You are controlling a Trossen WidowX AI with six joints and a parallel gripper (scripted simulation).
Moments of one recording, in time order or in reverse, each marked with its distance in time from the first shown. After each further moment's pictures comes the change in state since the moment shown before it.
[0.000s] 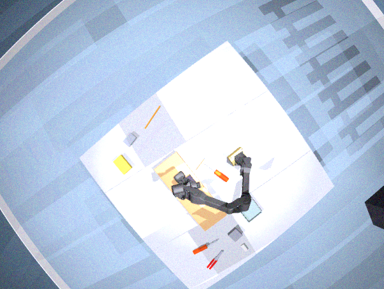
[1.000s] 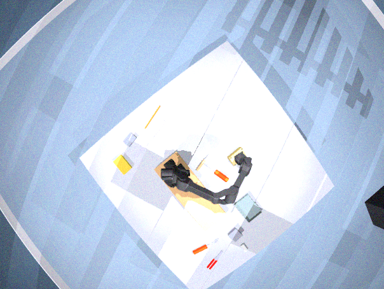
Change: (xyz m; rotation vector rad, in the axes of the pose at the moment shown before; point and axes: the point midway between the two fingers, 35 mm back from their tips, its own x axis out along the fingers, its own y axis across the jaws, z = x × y) arm -0.002 -0.090 0.000 -0.002 -0.001 -0.005
